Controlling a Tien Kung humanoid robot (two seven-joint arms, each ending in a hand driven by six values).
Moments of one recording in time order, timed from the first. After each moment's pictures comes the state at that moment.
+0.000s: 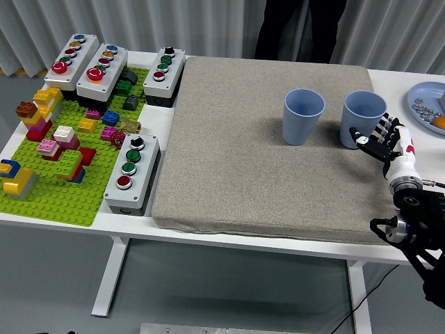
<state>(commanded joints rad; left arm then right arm) -0.14 0.08 -0.86 -0.18 0.64 -0.03 0.26 0.53 -0.23 0.80 0.99 -0.61 -0.54 0.25</state>
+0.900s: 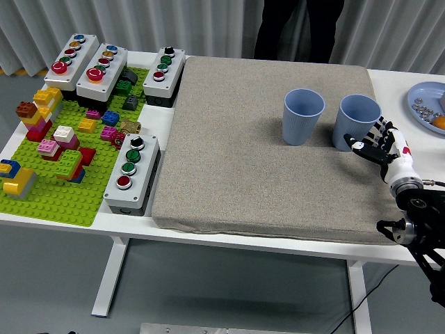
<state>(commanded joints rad) -0.14 0.08 -0.87 -0.18 0.64 -0.03 0.26 0.50 -0.24 0.88 1.01 -0.72 -0.43 0.14</state>
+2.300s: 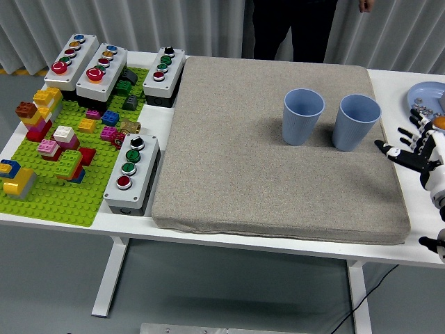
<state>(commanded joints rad) -0.13 0.08 -0.88 -0.18 0.65 -0.03 0.26 0.33 -0.40 1.09 1.30 -0.86 -0.42 0.07</state>
